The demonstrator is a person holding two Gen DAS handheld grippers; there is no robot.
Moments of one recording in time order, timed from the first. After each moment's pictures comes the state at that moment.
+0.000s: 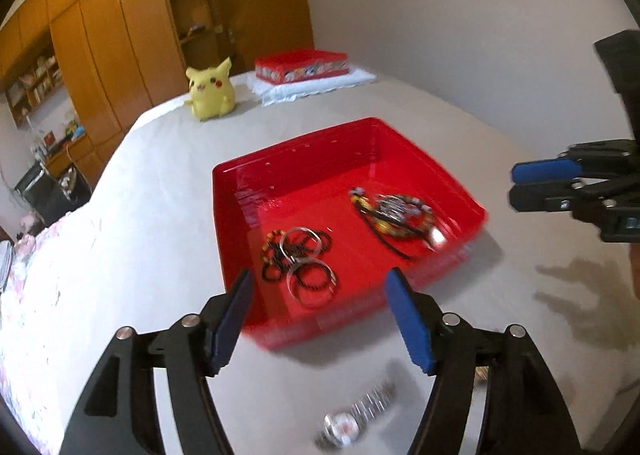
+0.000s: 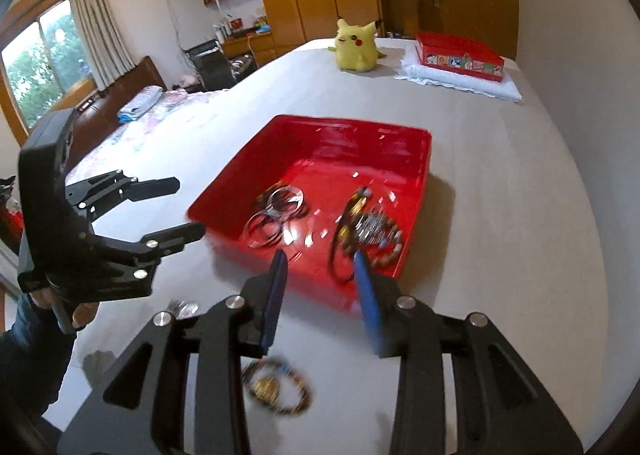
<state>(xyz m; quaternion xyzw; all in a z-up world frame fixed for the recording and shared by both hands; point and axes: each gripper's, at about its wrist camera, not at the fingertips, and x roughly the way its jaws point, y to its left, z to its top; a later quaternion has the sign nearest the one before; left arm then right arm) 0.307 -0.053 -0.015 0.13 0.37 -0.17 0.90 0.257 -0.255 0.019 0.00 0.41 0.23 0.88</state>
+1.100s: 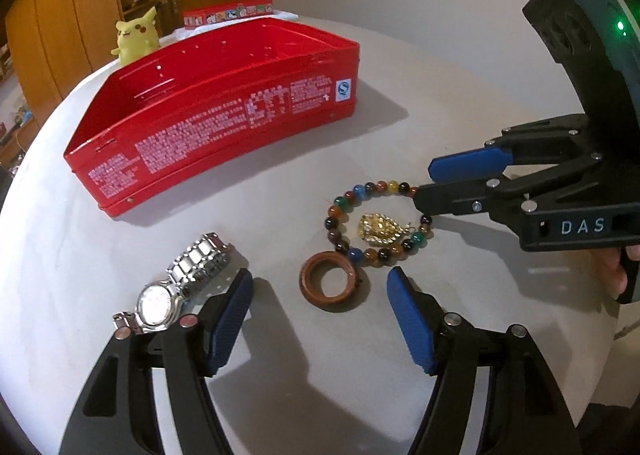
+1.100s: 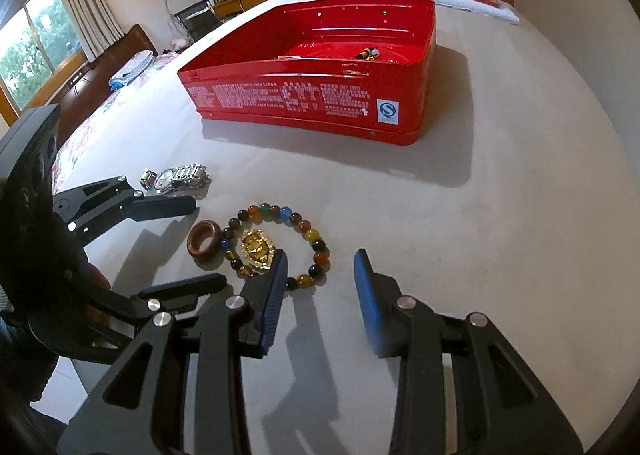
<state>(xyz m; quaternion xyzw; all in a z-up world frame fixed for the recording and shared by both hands) 0.232 -0.101 -0.128 0.13 0.43 -0.25 0.86 0.190 -0.247 -0.094 -0.01 0.48 0.22 0.85</state>
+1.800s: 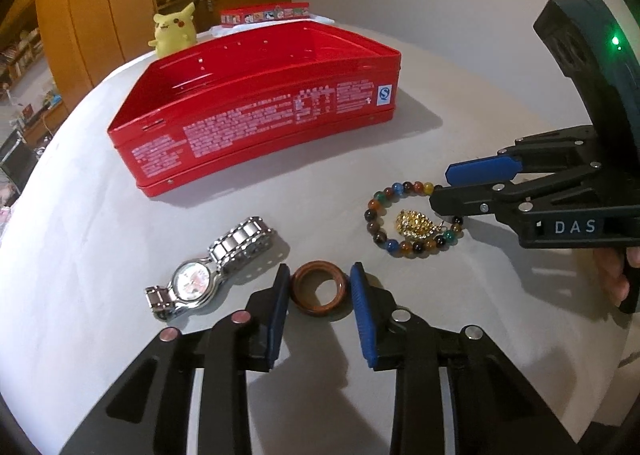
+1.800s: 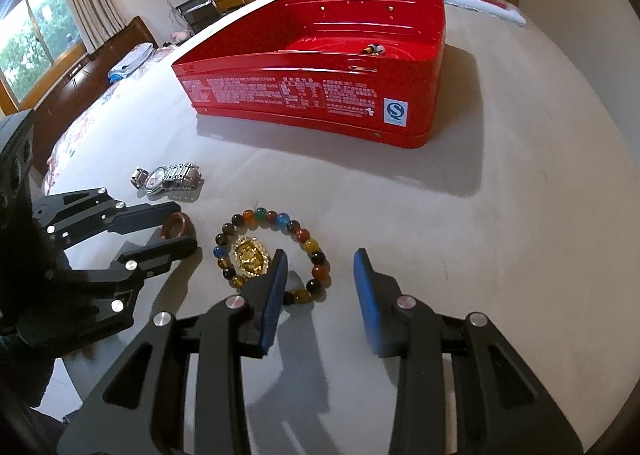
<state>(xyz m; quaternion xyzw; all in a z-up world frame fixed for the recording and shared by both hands) 0.227 -0.087 -0.127 0.11 0.42 -0.19 0.88 0.198 -0.239 -0.100 -0.03 0.48 0.22 0.85</state>
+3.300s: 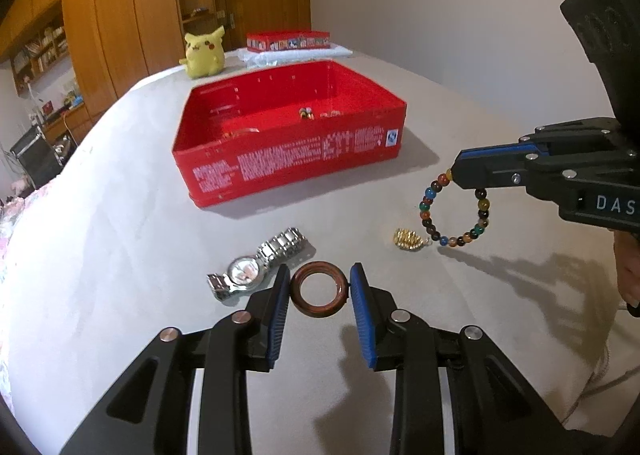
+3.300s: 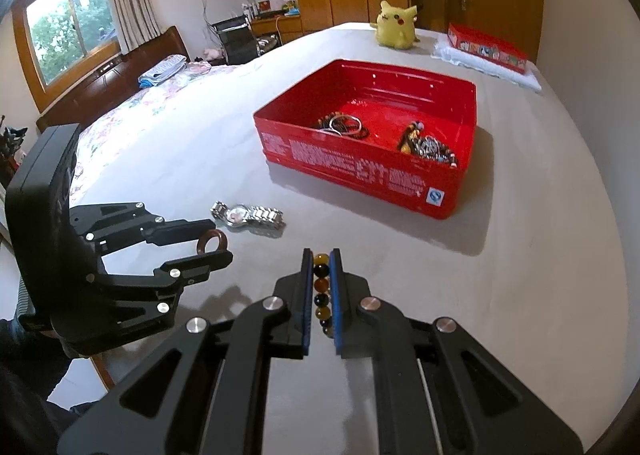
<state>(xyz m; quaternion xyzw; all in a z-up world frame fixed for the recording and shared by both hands) 0.192 -0.063 -0.081 0.09 0.38 -0.17 0.90 0.159 -0.216 -0.023 -0.05 0.41 0.26 0.87</state>
